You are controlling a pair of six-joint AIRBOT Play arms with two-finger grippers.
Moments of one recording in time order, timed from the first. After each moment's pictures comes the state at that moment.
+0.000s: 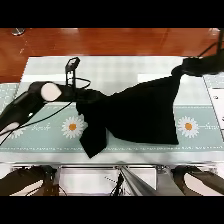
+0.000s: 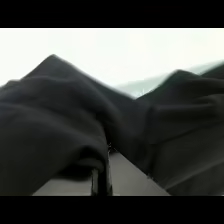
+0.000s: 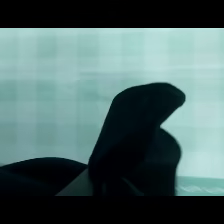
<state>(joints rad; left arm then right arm) -0.46 -1.24 1.01 1.14 -0.75 -1.69 -0.04 -1.23 1.40 -1.30 1.17 1.60</state>
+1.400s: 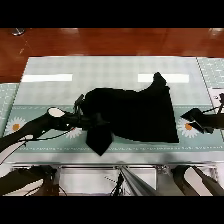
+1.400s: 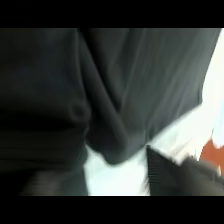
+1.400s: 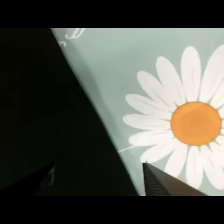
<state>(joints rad) -0.43 -1.29 0.55 0.25 -0.72 -1.15 -0.57 -0.95 0.59 -1.08 1.11 1.41</state>
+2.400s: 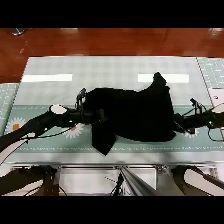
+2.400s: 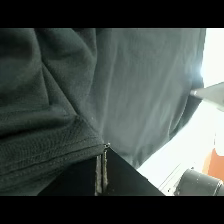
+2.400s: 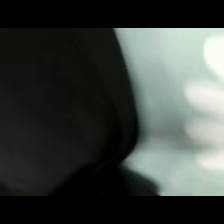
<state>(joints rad) -0.45 -1.30 0.60 0.19 -0.70 -1.04 -0.37 -1.23 0.62 -1.01 1.16 1.34</state>
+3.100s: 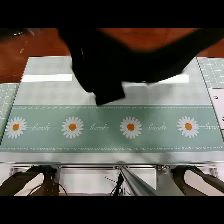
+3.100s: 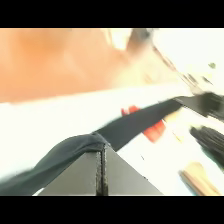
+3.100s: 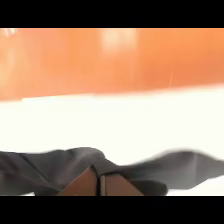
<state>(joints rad) 0.01 -1.03 1.50 0.32 -0.96 -1.08 -0.32 -1.16 1.86 -0.91 1.31 1.43</state>
